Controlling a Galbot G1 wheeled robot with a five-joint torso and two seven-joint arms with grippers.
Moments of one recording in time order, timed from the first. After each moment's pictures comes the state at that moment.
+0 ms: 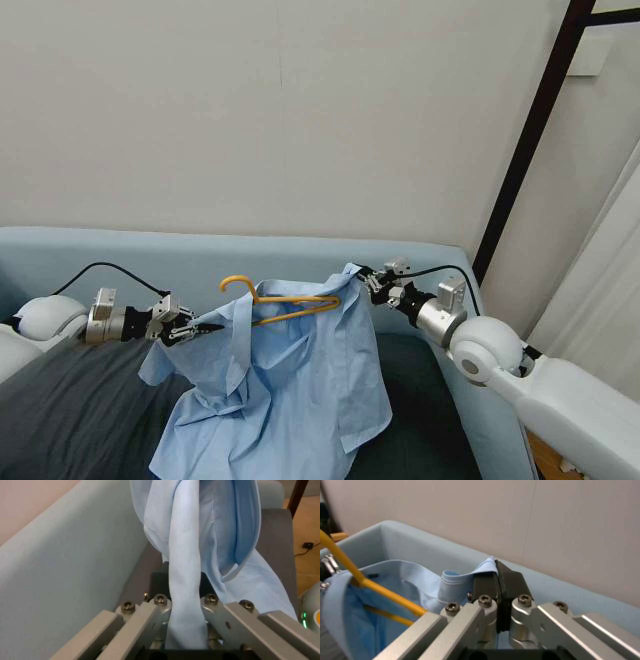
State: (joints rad) left arm 0.22 -0.43 0.45 -1.28 -0.80 -0.23 1.01; right arm -0.41 0.68 -0.26 1.96 1.02 -0.21 0.09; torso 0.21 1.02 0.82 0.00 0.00
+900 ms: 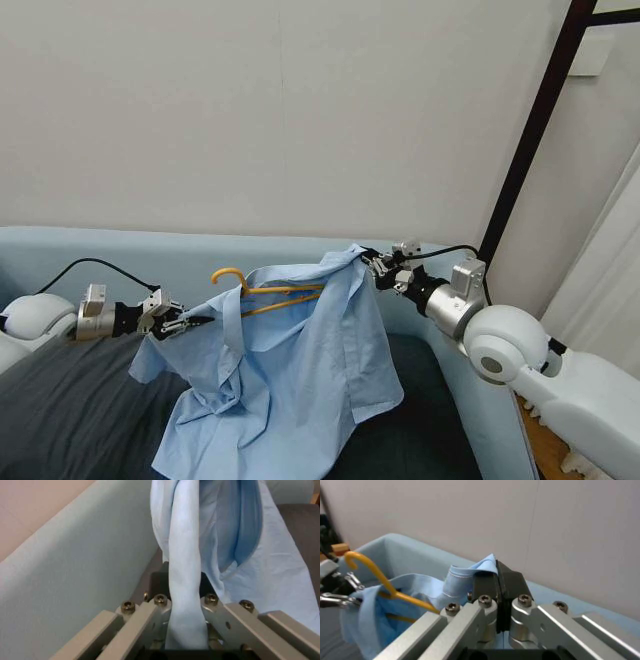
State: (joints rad) left arm 0.25 -0.40 0.42 -1.29 -0.79 -0.22 0.95; right arm -0.39 0.66 -0.23 2.08 1.09 -0.25 0.20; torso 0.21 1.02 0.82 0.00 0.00
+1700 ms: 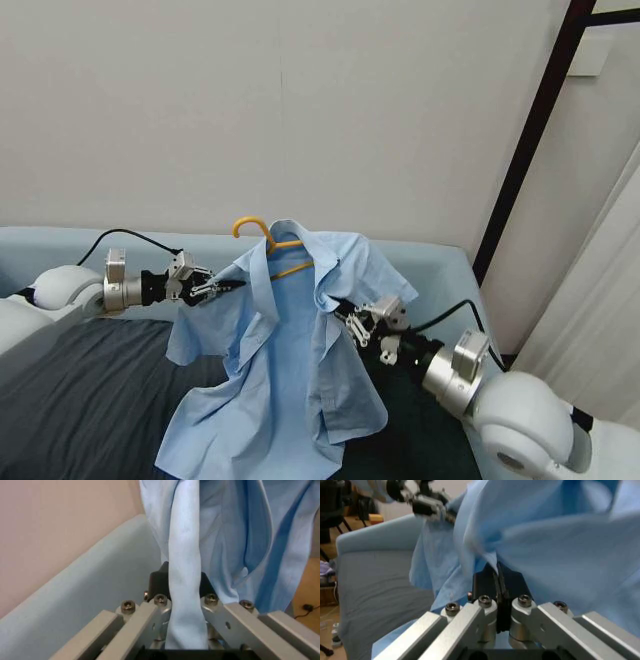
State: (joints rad) left arm -0.02 -0.42 0.62 -1.40 -1.08 -0.13 0.93; right arm -0.70 0.61 -0.24 2.24 0.73 -0.15 0.10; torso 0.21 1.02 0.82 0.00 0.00
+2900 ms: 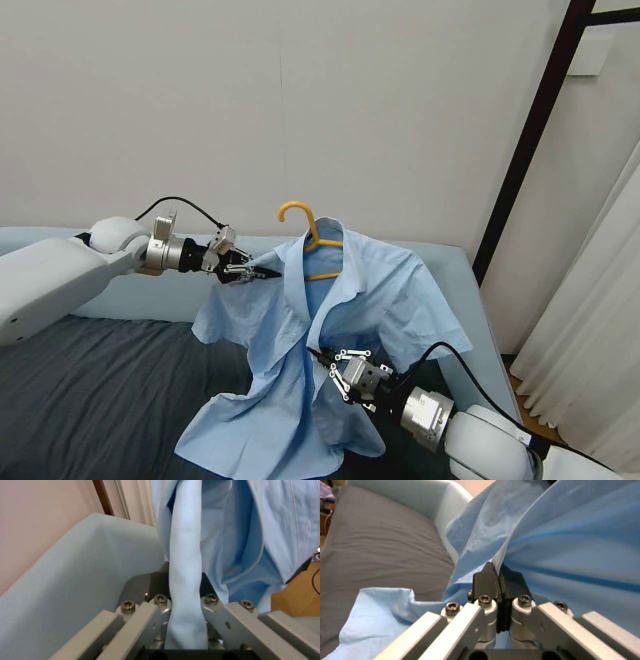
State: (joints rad) left arm -0.44 -0.63 1.05 -1.21 -1.19 -0.07 1.13; right arm -0.66 0.65 -0.43 2.09 0.26 -0.03 0.00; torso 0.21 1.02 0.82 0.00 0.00
